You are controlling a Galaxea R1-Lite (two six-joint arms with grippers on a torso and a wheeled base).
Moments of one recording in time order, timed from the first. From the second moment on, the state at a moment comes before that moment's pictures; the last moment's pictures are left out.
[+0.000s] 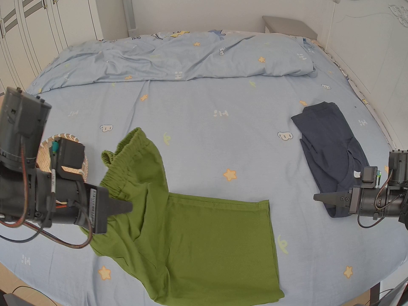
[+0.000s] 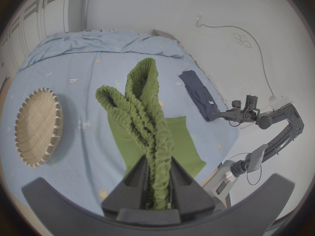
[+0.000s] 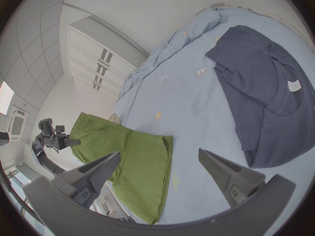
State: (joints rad) left arm -0.65 1.34 -1.05 0.40 0.01 -0.31; right arm 0.06 1.53 -0.45 -0.53 0.70 0.31
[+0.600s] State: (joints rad) left arm -0.91 1.55 -1.07 0.26 0.10 -0.43; right arm 0.06 1.59 -0.45 -0.54 0.67 0.31
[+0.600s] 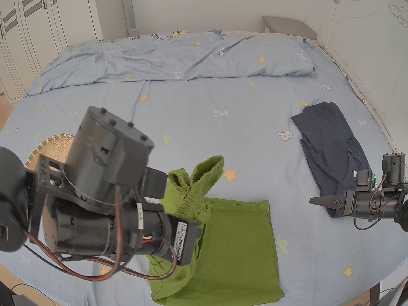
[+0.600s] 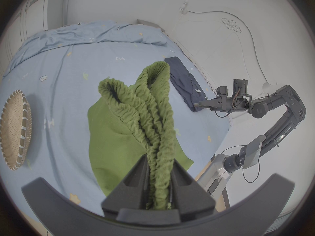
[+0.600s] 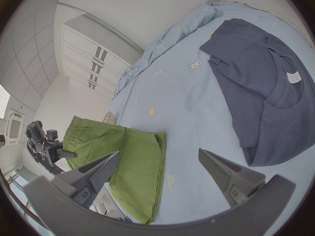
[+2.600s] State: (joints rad) left arm -0.40 1.86 -0.68 -0.33 -0.39 -0.43; right arm 0.77 1.84 -0.73 -0.27 0.51 0.35
